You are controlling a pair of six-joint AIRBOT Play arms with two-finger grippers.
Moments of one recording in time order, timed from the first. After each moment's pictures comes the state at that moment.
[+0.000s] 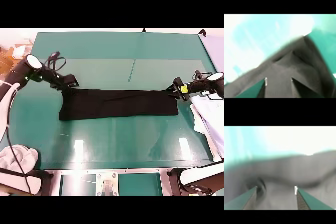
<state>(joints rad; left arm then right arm) -0.02 -1.64 1.47 1.05 -1.04 -1.41 -0.39 -1.71 1.34 -0.90 1.05 1.63</state>
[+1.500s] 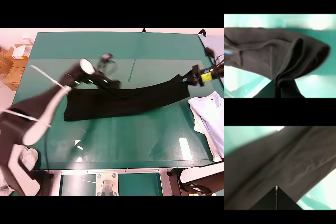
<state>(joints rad) -0.53 -1.91 1.69 0.83 -0.90 -1.35 -0.46 -1.65 1.69 -0.82 1.64 1.27</state>
